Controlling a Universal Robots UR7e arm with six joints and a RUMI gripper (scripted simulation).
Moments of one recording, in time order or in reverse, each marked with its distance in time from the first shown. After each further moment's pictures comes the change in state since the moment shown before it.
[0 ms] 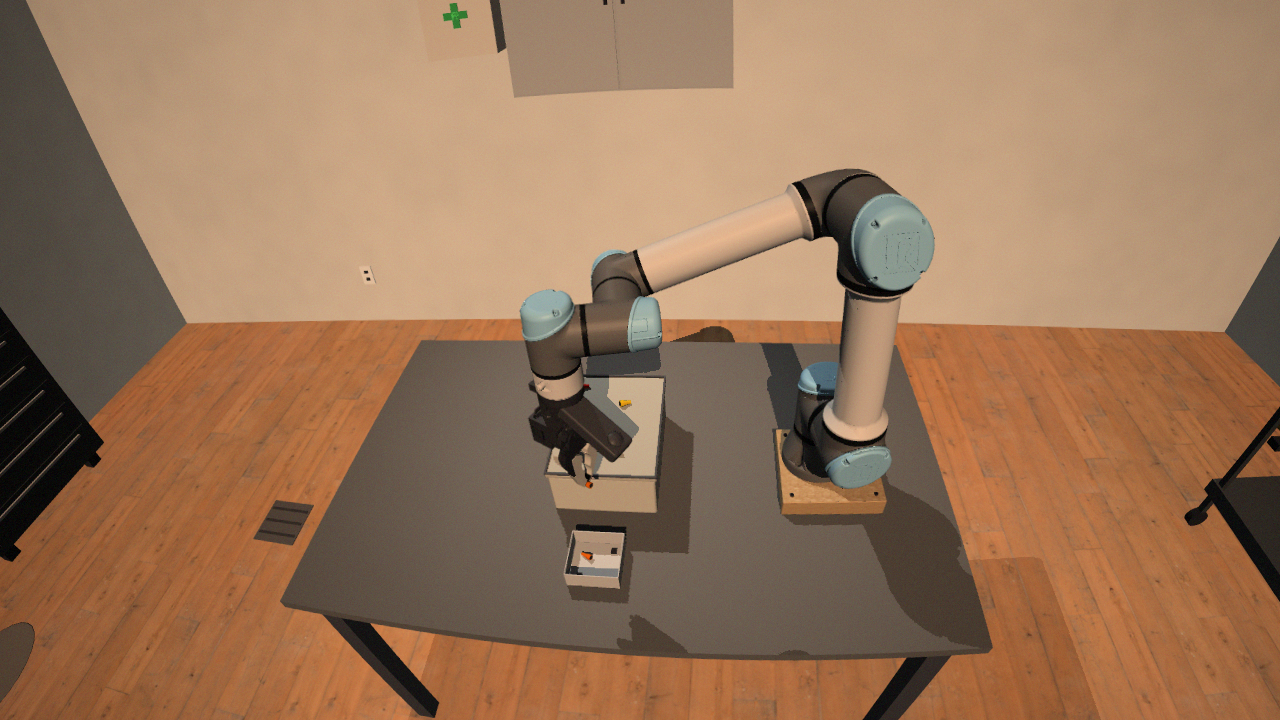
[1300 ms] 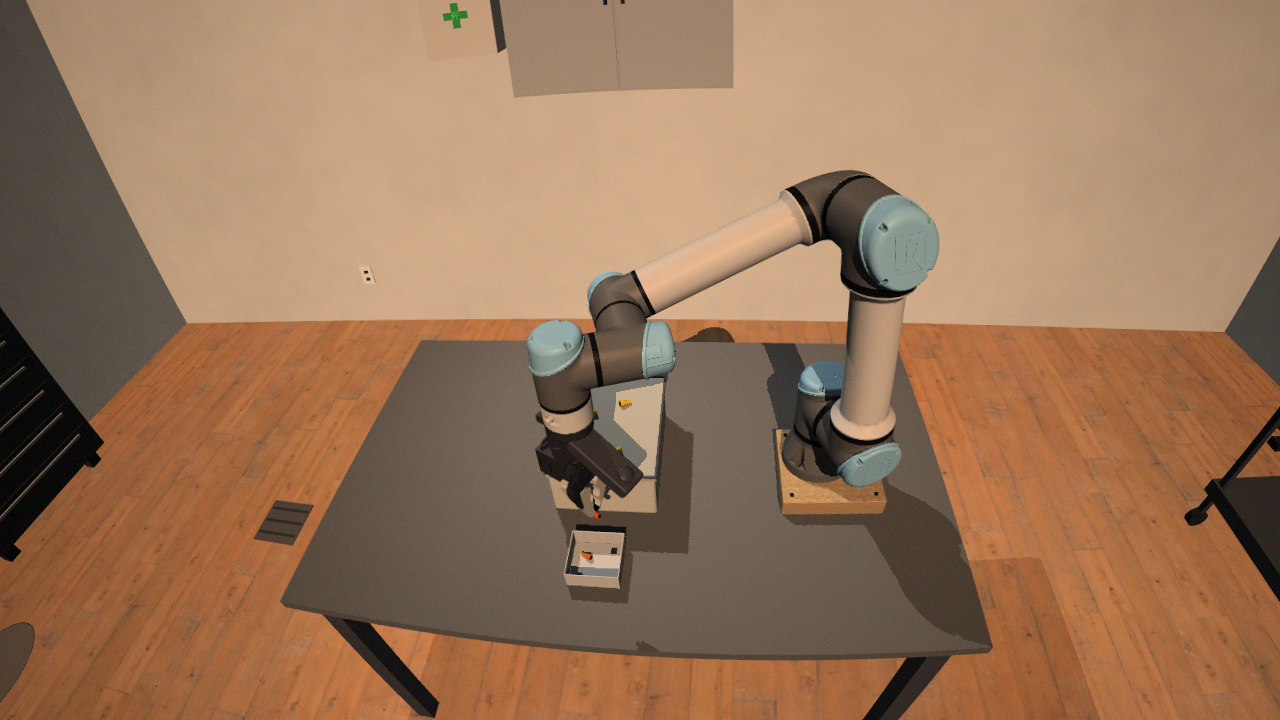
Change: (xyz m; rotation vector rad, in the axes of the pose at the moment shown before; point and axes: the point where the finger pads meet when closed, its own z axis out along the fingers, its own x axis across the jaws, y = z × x) arm 0.039 -0.046 0.012 -0.002 -0.001 0.009
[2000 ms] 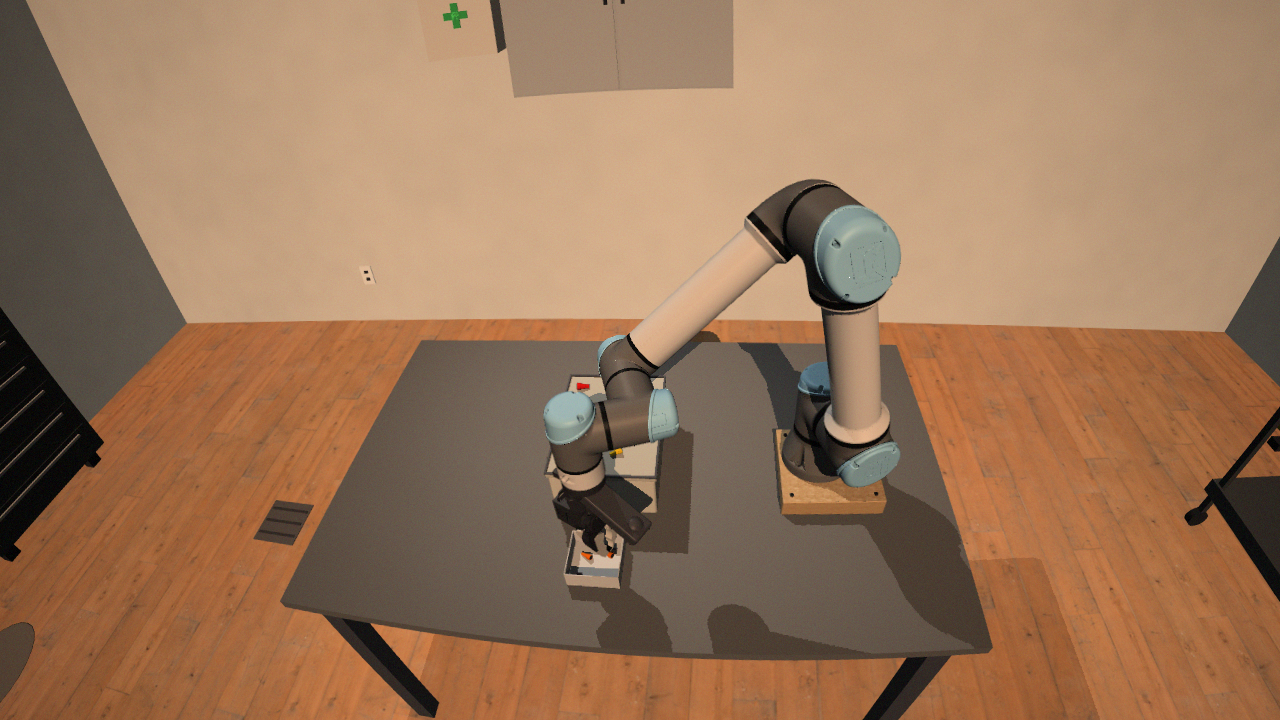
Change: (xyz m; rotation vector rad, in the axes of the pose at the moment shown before) arm -0.007 -0.007 0.127 0.017 -0.018 -0.002
